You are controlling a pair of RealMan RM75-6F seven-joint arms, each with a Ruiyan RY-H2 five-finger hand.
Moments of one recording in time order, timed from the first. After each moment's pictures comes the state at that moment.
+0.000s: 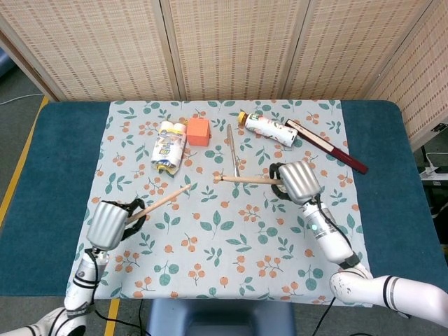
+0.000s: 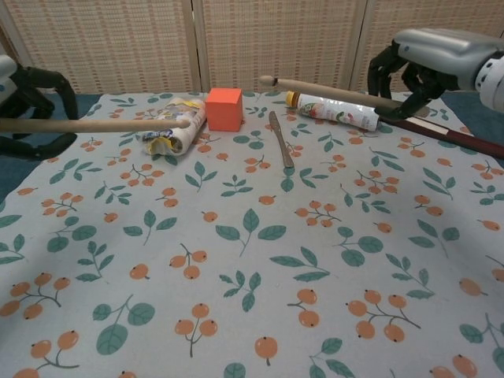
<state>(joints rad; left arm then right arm) -0.43 -1.55 -0.11 -1.36 1.62 1.51 0.24 0.72 -1.40 0.23 -1.56 -1.07 1.07 -0.41</state>
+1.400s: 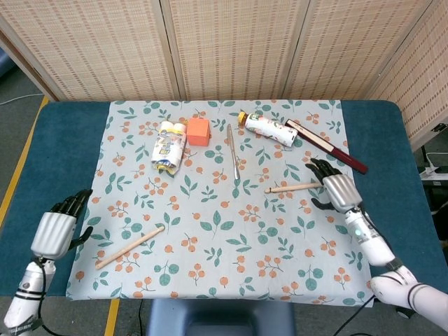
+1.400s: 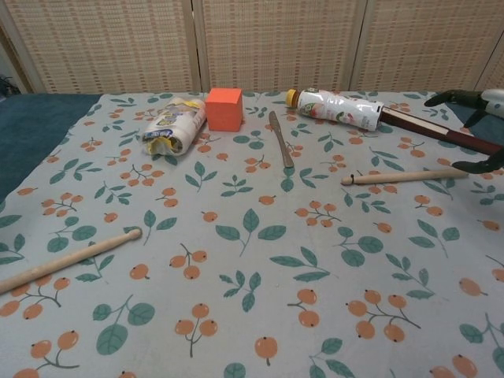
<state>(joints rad) -0.28 -1.30 -0.03 -1.38 1.54 1.47 0.14 0.56 -1.42 0.07 -1.14 -1.39 1.08 0.20</state>
